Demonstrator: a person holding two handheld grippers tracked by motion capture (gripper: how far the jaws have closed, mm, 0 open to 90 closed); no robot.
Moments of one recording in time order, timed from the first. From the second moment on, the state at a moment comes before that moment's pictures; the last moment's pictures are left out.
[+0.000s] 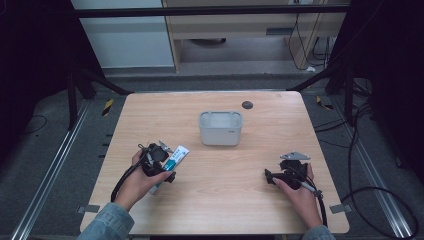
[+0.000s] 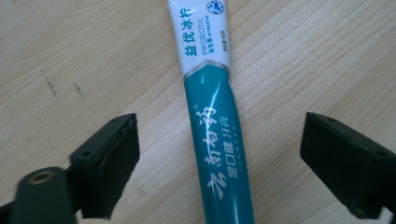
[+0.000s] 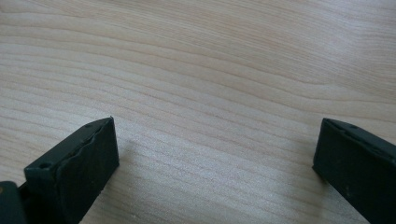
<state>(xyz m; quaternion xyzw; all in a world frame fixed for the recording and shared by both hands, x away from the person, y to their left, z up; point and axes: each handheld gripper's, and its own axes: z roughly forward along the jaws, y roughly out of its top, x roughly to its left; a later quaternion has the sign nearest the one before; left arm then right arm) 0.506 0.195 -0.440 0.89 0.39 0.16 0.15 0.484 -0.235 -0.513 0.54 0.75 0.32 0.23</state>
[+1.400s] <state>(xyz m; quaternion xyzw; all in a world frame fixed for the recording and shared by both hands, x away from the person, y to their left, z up) 0.565 0.178 -0.465 0.90 0.42 0.08 0.11 0.485 -0.235 -0.513 0.53 0.75 0.32 0.23</state>
